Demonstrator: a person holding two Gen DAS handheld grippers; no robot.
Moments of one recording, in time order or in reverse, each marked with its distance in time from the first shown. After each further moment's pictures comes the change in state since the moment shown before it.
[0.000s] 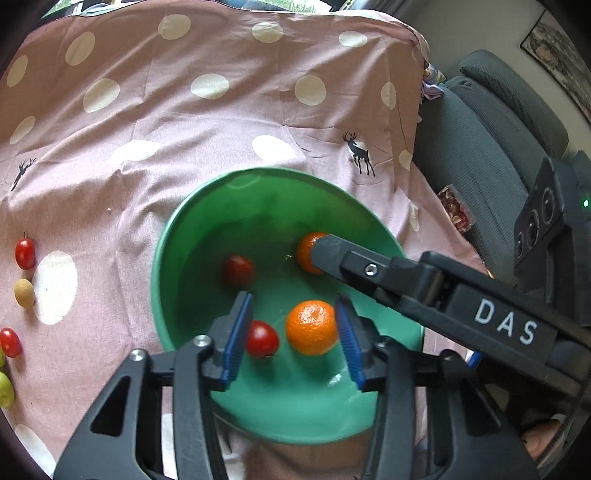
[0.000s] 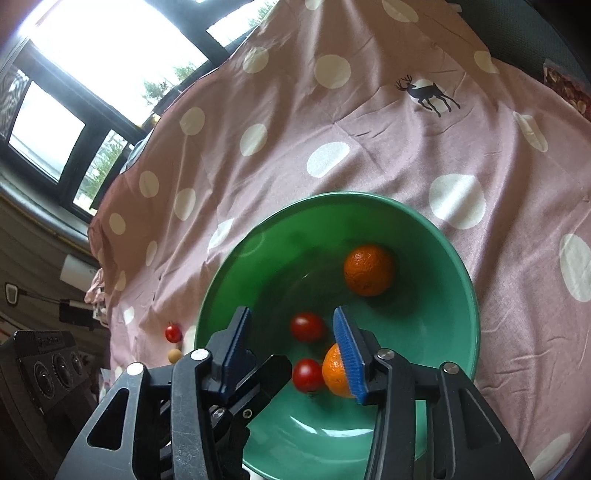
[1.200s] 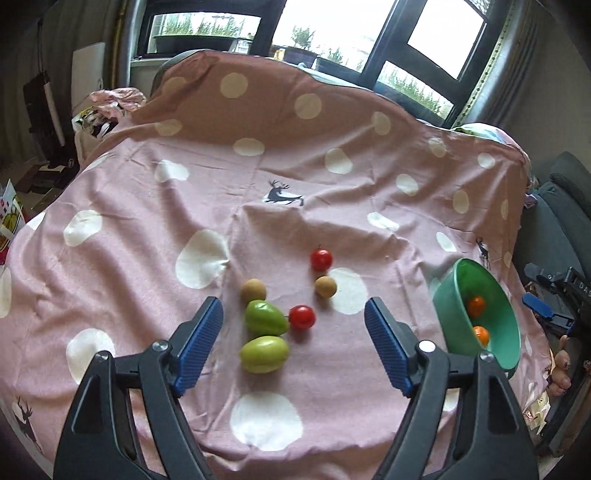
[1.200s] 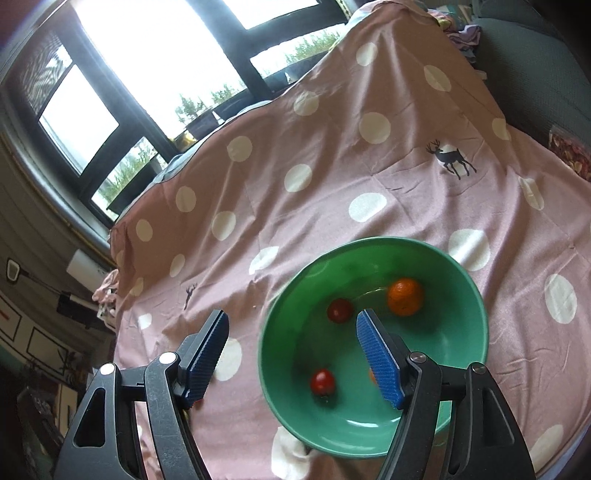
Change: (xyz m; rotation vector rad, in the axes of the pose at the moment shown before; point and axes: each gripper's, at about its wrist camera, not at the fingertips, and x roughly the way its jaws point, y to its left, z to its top) left arm -0.184 0.182 -0.075 -0.253 -0.296 0.370; right arm -0.041 0.069 -0.019 -0.139 -0.153 -0.009
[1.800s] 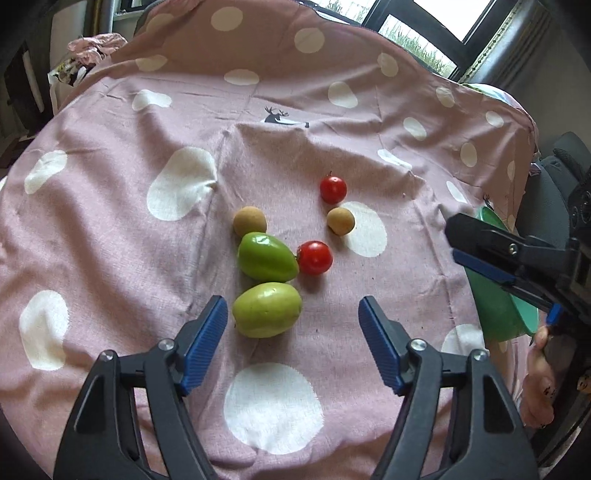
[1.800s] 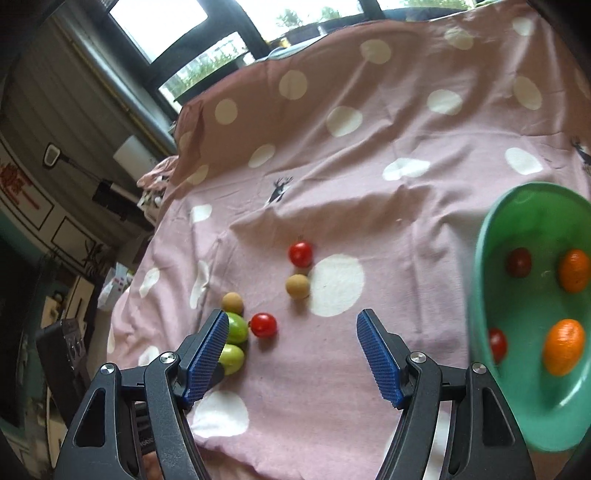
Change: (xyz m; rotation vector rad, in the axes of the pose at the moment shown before) left arm 0.059 0.015 -0.029 -0.002 0.203 -0.059; right arm 0.097 0.116 -0.076 -0.284 0.283 0.211
